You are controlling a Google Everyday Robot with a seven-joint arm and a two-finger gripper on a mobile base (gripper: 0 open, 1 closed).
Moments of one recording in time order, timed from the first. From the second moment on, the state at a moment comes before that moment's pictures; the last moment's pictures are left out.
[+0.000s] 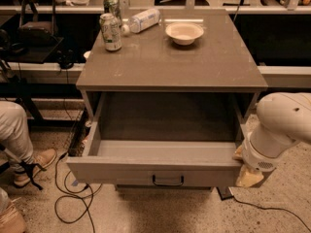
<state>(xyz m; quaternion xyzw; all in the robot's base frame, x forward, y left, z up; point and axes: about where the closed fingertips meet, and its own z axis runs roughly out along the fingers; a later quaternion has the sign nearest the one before) 0.420 -0.258 0.650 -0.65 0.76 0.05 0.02</state>
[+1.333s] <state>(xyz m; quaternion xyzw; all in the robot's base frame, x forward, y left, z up) 0.404 -0.278 0.689 -0.64 0.77 0.02 0.06</state>
